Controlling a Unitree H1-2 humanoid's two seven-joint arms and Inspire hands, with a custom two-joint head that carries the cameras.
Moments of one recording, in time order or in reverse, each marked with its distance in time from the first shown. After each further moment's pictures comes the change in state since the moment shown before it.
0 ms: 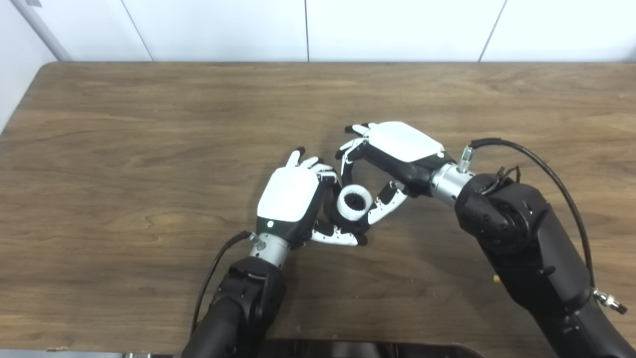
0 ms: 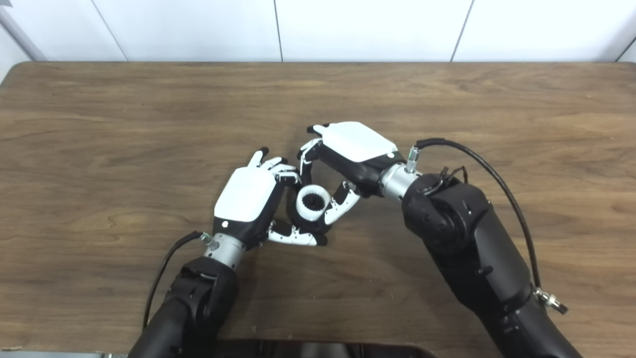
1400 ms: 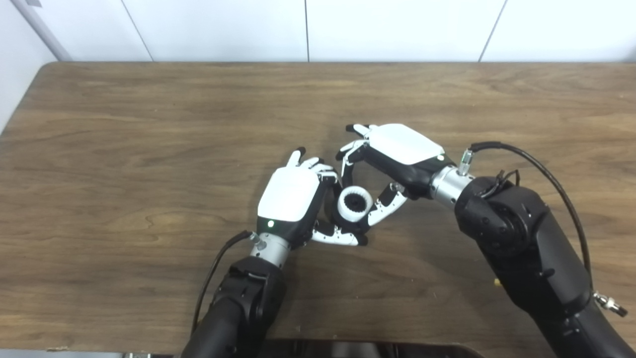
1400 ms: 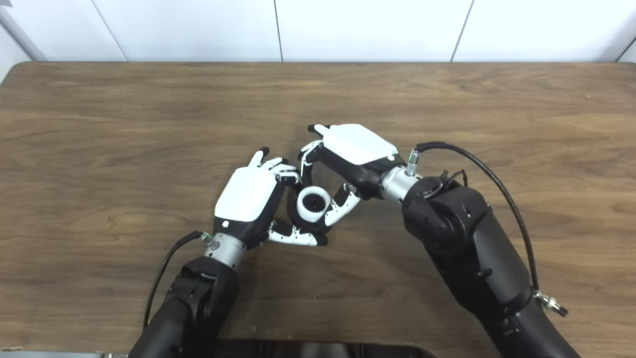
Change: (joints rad) left arm -0.001 -0.002 0.000 0.000 0.000 -0.002 -0.003; right arm 0.009 -0.004 0.003 0.007 0.000 -0.008 -0.016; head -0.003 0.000
